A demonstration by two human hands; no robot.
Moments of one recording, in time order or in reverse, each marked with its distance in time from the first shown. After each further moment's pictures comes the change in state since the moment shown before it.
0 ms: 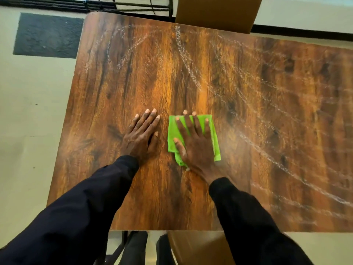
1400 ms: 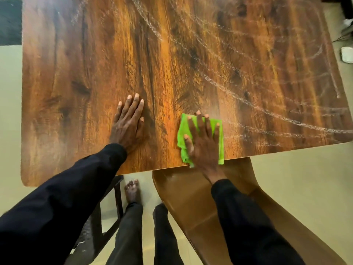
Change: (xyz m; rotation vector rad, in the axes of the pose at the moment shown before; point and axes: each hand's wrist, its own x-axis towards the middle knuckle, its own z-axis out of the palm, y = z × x) left_hand -0.105 0.070 0.012 -0.051 -0.156 0.058; right_hand -0.219 0.014 -0.002 -0.057 -0.013 0.337
